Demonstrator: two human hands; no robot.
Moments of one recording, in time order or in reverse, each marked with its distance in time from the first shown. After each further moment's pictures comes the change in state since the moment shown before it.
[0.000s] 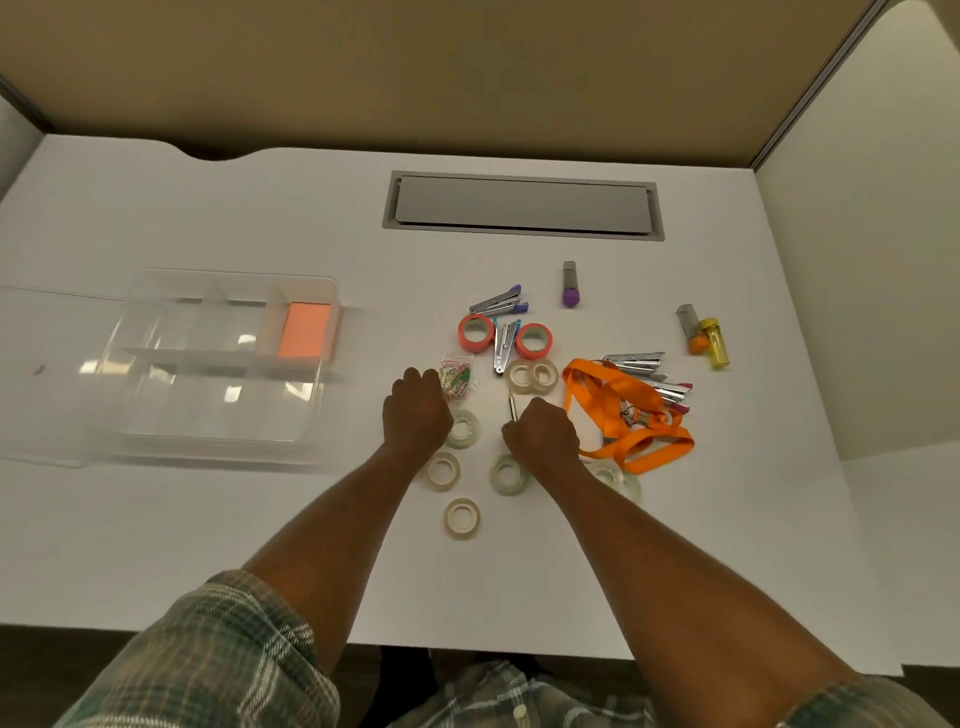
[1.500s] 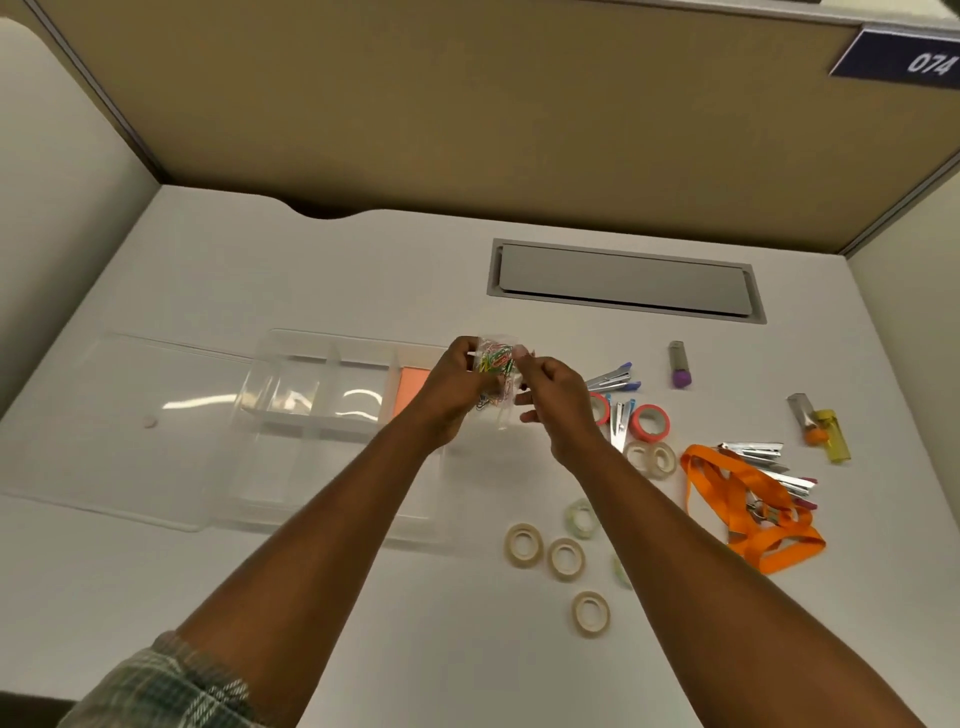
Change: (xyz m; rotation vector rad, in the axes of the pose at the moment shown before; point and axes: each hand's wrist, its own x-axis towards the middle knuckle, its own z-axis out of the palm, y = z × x) left_hand 0.092 -0.095 -0.135 -1.325 -0.293 -0.113; right_hand 0.025 -0.212 -0.010 0.895 -0.066 -0.057
